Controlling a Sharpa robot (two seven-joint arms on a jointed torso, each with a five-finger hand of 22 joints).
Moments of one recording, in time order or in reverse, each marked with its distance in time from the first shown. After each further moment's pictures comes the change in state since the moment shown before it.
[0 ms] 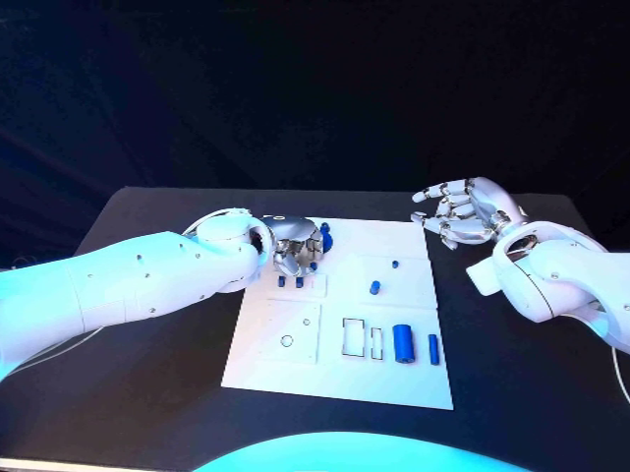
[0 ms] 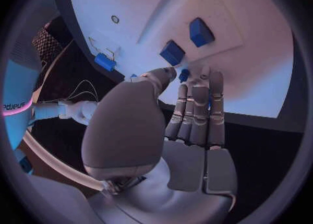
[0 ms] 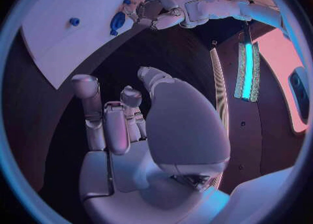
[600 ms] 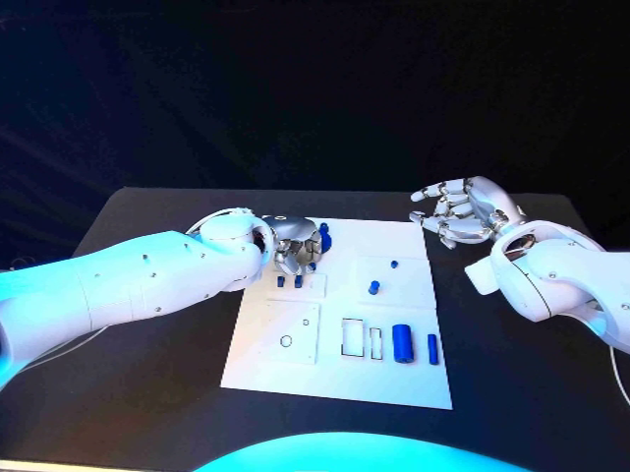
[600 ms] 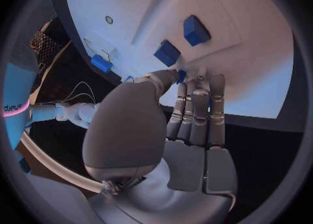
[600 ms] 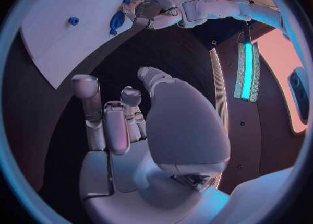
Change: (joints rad) left arm 0.000 0.025 0.000 -0.032 -0.012 0.010 -0.013; left_hand 0.018 0.010 0.047 -0.006 0.000 0.060 -0.011 -0.012 -0.035 0.056 -0.014 -0.017 -0.031 0.057 -0.012 0.066 0.047 0.000 0.050 -0.007 0.070 0.075; right arm 0.000 0.001 0.000 0.000 0.000 -0.004 0.004; right_hand 0.000 0.000 0.003 -0.003 0.000 0.000 0.000 0.000 0.000 -0.004 0.003 -0.010 -0.011 0.000 0.000 -0.001 -0.001 0.000 0.000 0.000 0.000 -0.001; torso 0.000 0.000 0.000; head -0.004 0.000
